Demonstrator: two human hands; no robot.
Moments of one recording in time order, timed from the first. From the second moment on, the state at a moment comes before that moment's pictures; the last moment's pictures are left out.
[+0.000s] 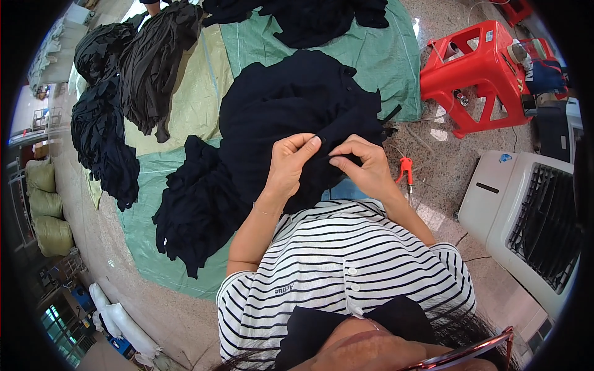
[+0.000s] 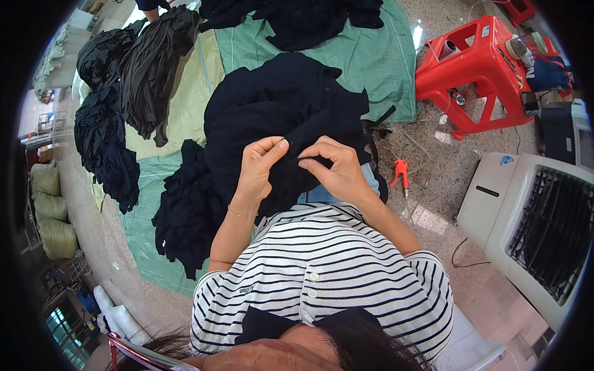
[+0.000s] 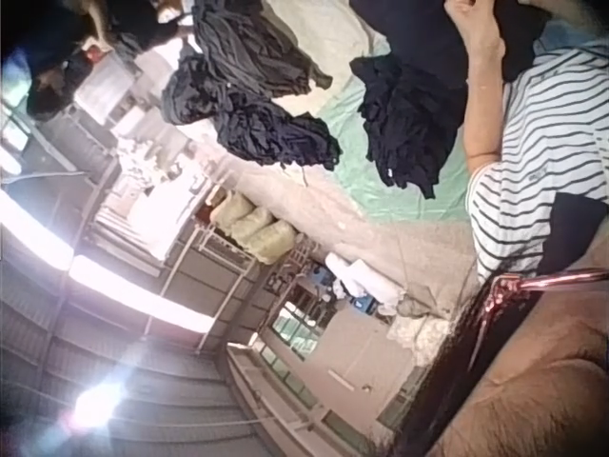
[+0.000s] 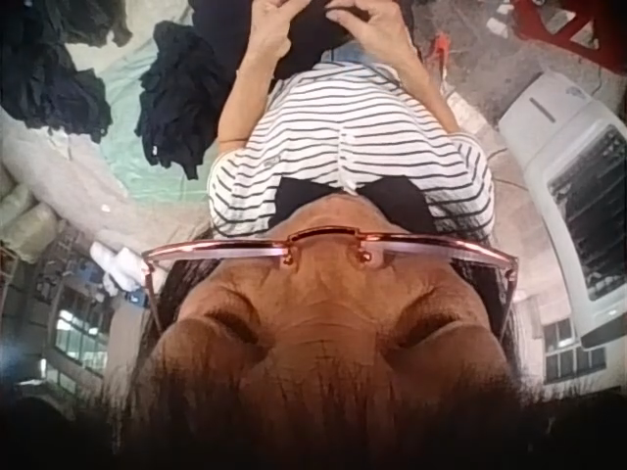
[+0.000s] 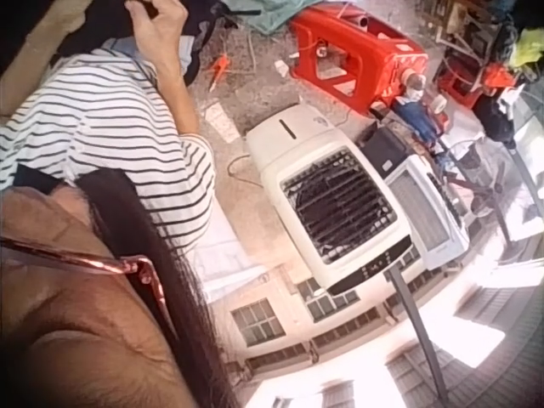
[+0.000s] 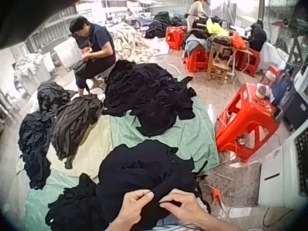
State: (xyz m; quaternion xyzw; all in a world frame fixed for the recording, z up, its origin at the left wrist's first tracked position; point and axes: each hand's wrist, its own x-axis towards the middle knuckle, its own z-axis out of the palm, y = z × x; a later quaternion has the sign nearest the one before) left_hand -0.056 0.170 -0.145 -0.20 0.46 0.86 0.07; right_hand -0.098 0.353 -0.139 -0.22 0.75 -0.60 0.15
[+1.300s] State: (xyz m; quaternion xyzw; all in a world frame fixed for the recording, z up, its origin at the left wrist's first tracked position) left_hand -0.043 0.172 -0.170 -0.02 0.75 0.66 0.02; right_hand -0.093 0.343 -0.149 -0.28 0.77 -0.57 -0.01
